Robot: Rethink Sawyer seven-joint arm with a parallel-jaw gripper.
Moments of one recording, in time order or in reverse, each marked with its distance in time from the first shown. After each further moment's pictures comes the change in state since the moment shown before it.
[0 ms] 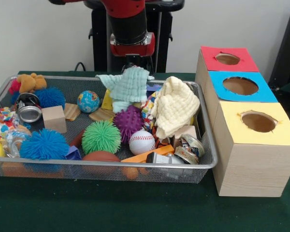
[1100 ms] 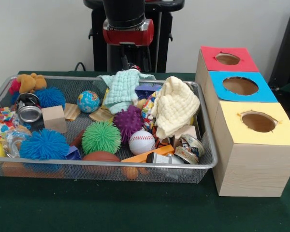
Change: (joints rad) arm 0.023 -0.122 -0.001 -0.032 0.101 0.007 0.000
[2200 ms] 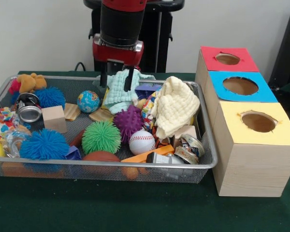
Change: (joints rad) arm 0.205 0.075 -0.194 -0.220 -0.227 0.000 0.000
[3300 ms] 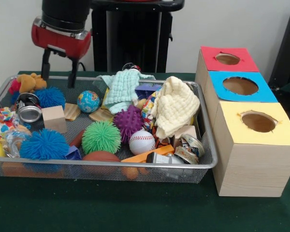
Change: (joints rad) arm -0.081 -0.039 -0.054 -0.120 -0.005 0.000 0.000
